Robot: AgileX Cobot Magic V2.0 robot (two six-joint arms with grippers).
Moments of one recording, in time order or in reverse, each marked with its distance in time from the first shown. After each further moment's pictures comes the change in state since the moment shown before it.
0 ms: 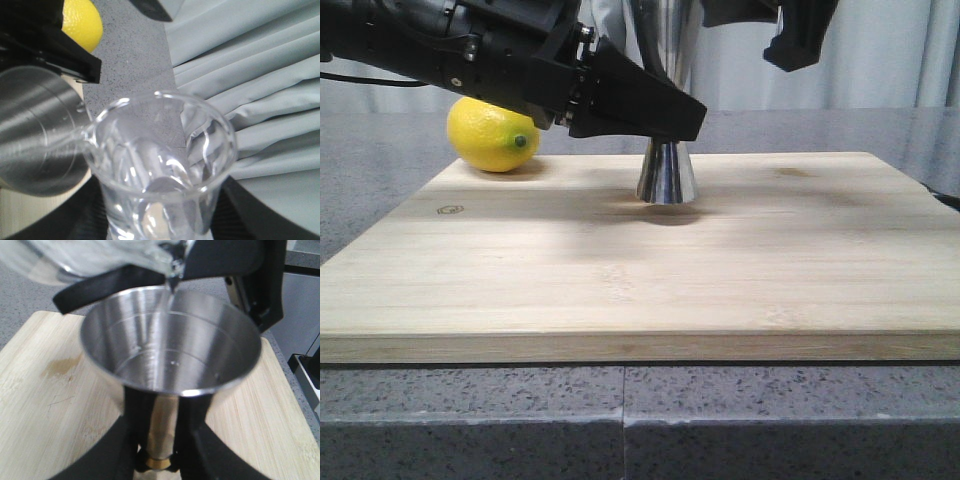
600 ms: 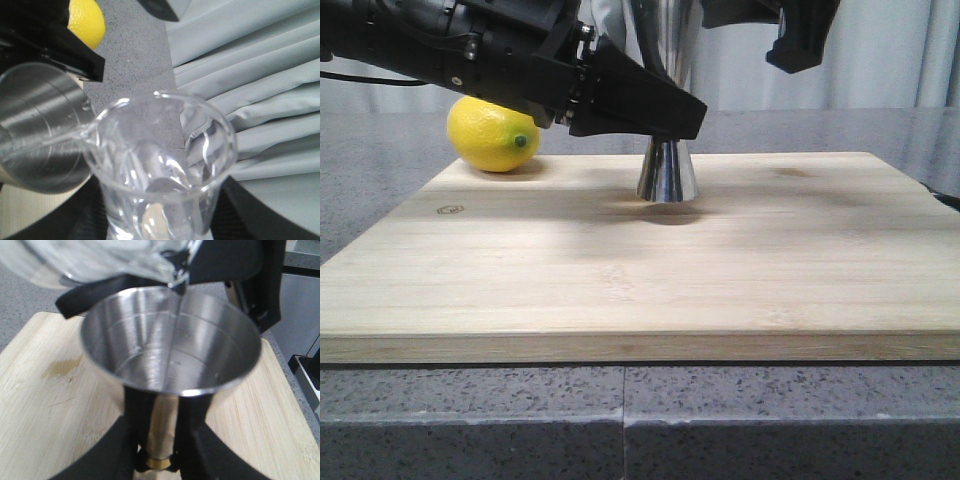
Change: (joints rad) left arm 0.000 0.000 -0.002 -0.003 0.001 0.000; right arm 0.000 0.000 0.000 -0.025 0.002 -0.002
